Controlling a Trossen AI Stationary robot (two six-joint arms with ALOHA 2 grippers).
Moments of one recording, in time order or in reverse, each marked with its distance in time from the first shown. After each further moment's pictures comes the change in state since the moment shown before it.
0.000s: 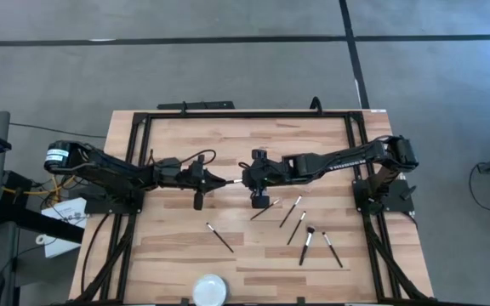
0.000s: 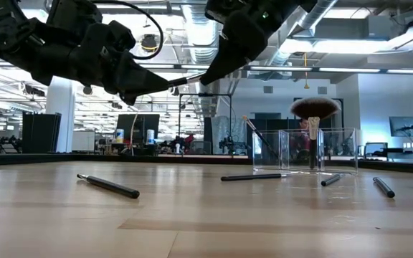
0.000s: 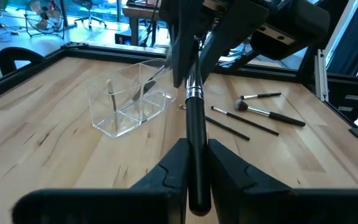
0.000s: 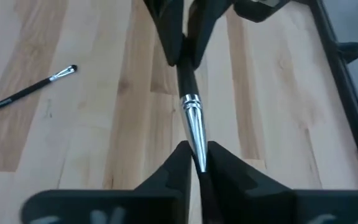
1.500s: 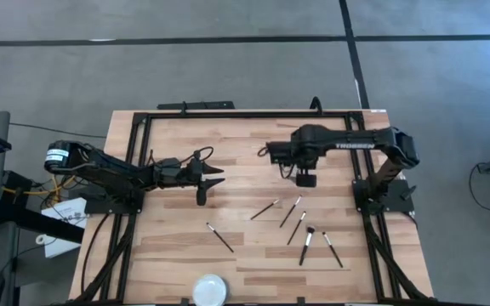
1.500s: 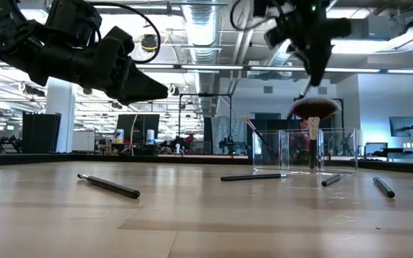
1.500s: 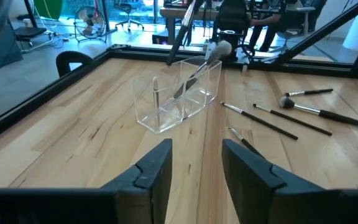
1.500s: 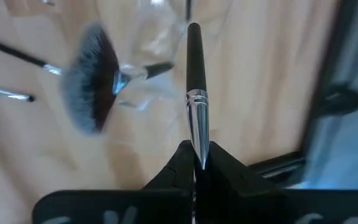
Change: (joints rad) left arm 0.000 0.001 -0.011 -0.002 -0.160 0.053; right arm -0.138 -0.023 0.283 -1.233 0.061 0.189
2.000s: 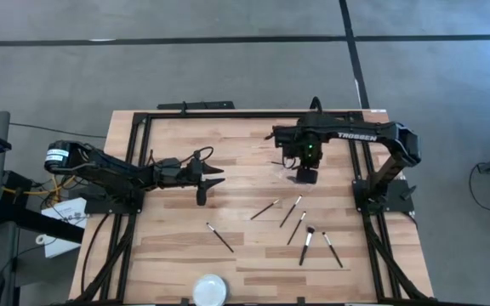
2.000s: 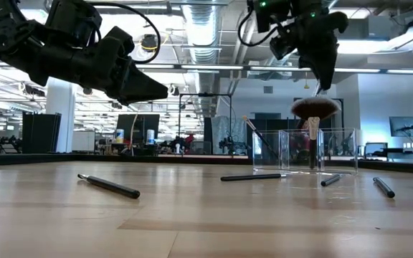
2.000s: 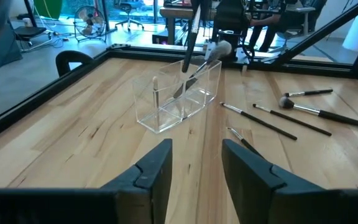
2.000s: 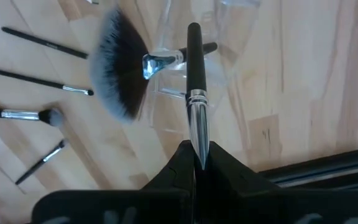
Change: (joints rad) left arm 0.000 0.000 0.000 0.000 0.000 -0.003; right arm -0.149 -0.033 -0.041 0.001 -0.256 0.009
